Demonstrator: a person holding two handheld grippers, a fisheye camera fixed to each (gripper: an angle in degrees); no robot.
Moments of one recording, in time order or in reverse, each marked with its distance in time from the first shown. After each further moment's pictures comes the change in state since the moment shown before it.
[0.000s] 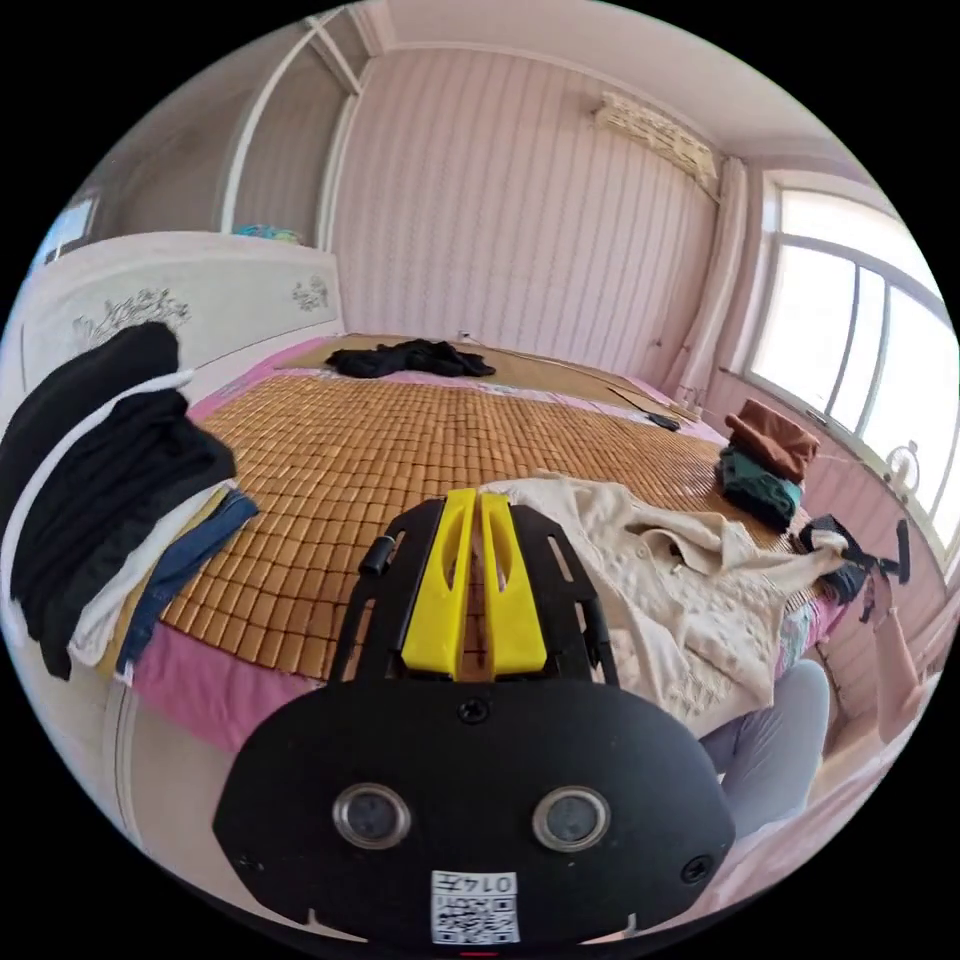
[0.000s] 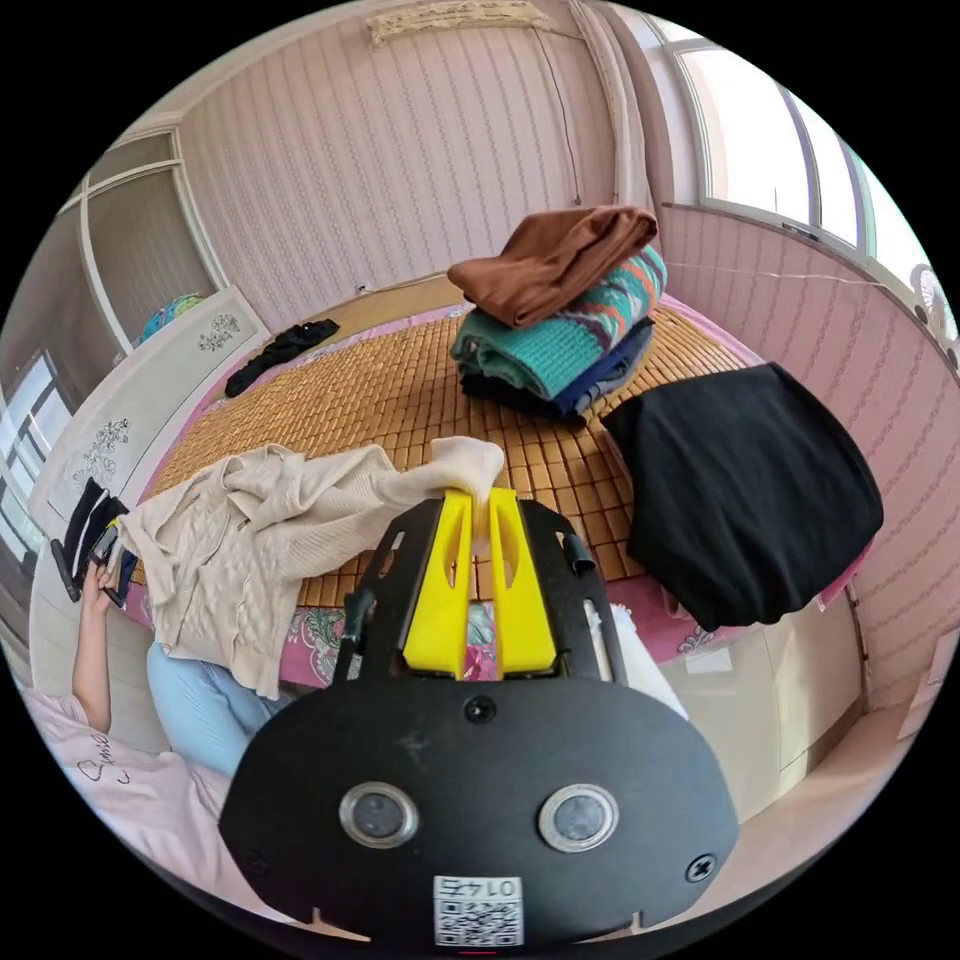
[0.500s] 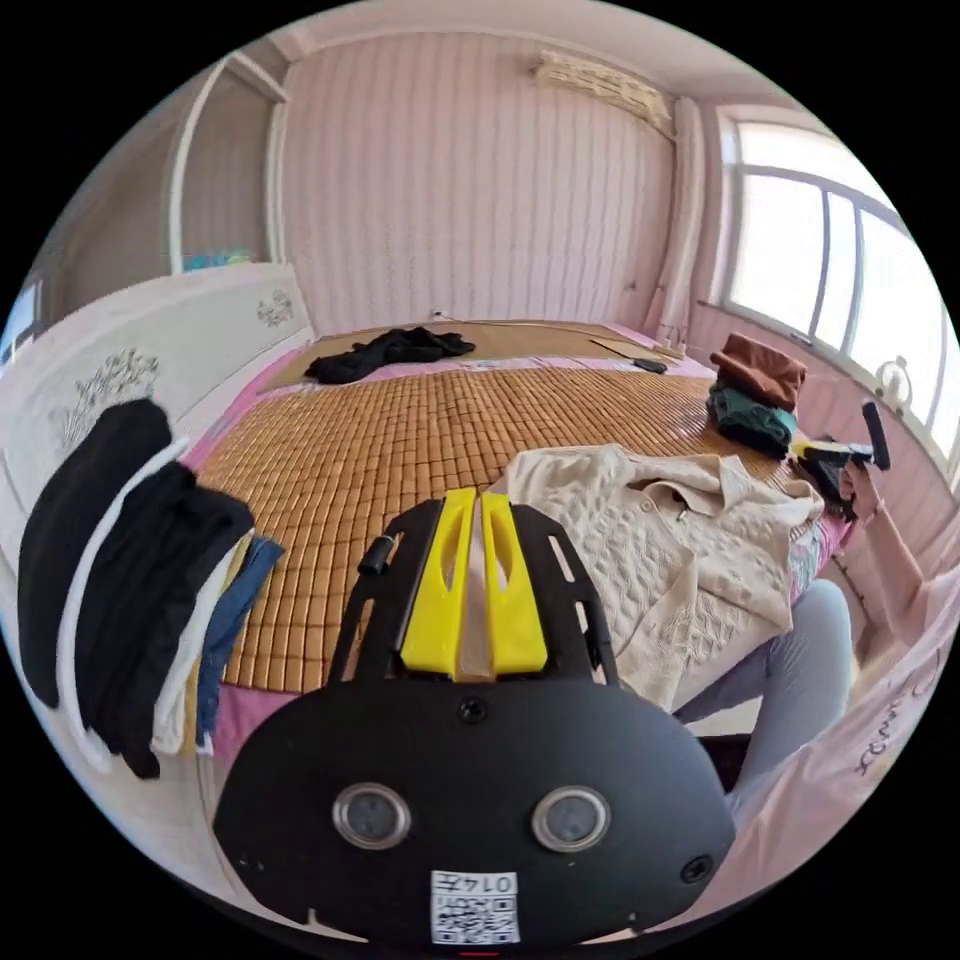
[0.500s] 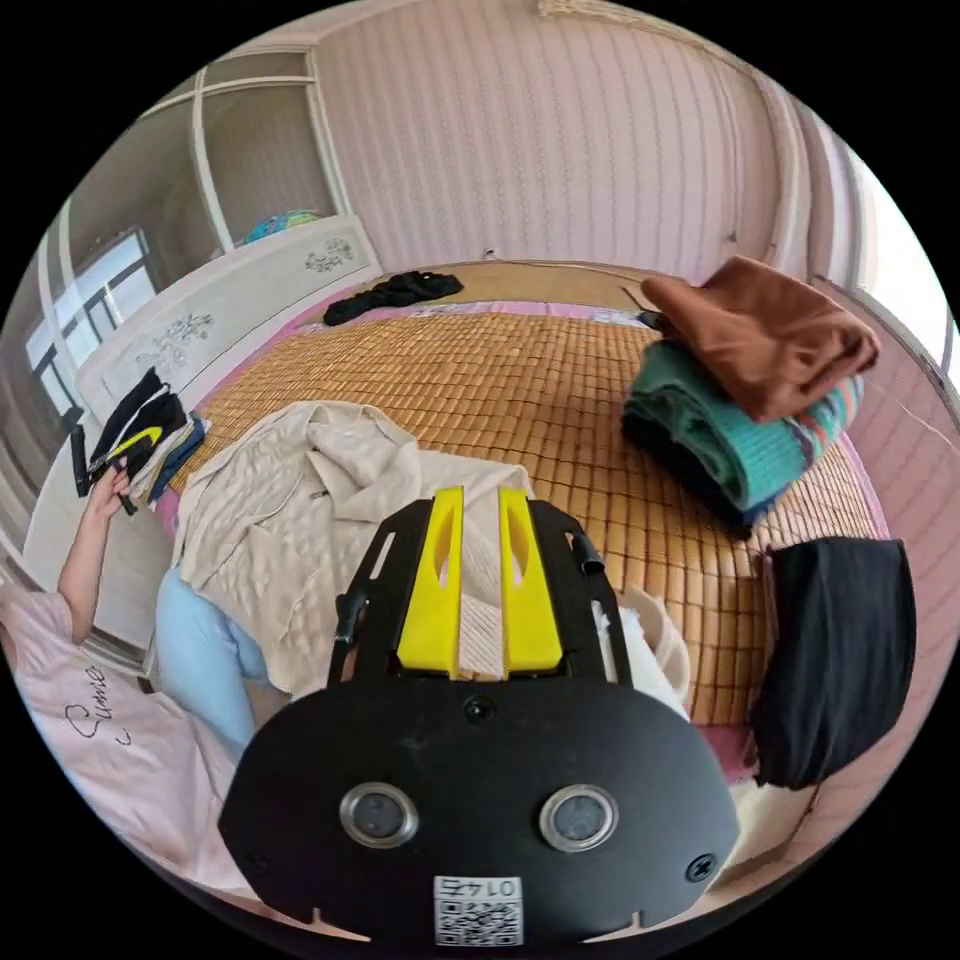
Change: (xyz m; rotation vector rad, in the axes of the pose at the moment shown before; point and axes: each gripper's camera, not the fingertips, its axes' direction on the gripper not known) left arm 0.054 -0.041 0.007 -0.091 0.056 0.355; right arm -0.123 -0.063 0.064 -0.059 -0.173 -0.342
